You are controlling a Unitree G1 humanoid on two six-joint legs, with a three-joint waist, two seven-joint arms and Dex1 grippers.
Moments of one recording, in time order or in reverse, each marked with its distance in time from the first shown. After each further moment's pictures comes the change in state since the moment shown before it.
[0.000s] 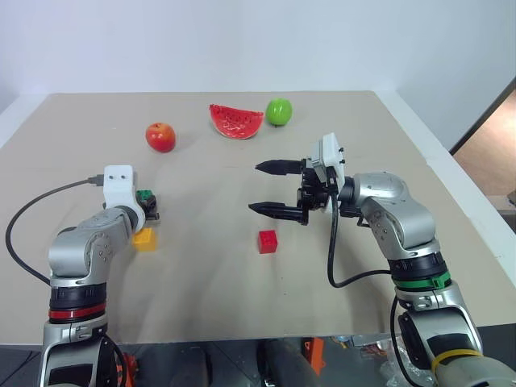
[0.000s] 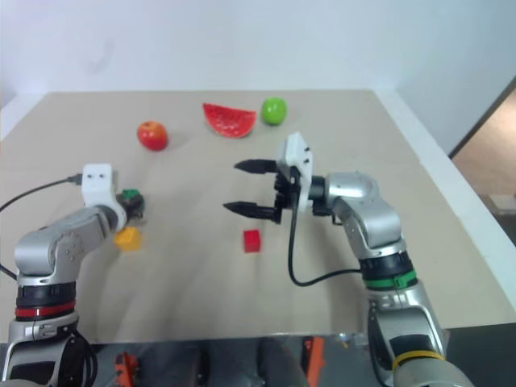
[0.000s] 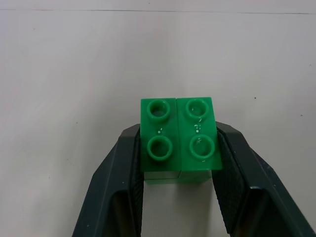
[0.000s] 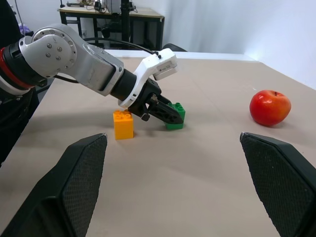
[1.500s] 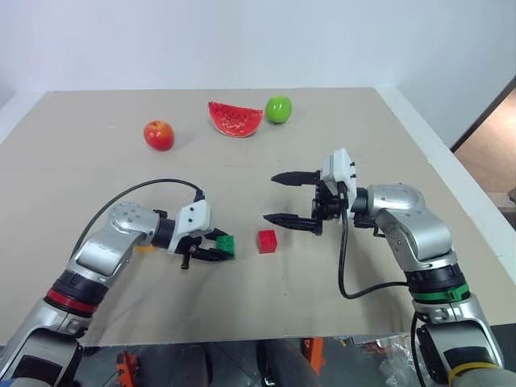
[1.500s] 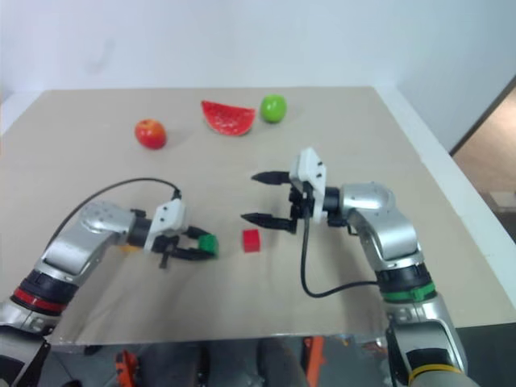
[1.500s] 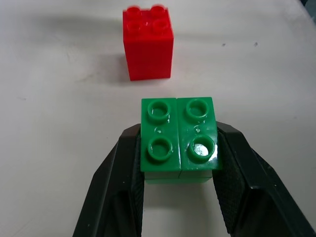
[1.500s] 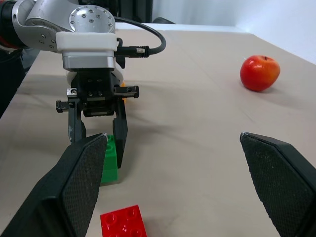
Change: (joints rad) left arm -0.050 0.262 -0.532 0.122 0.167 -0.750 -1.314; right arm 0.091 -0.091 -0.006 -0.031 -0.017 -0.034 0.002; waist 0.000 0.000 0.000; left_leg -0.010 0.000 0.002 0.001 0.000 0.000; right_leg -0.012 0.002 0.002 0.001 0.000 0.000
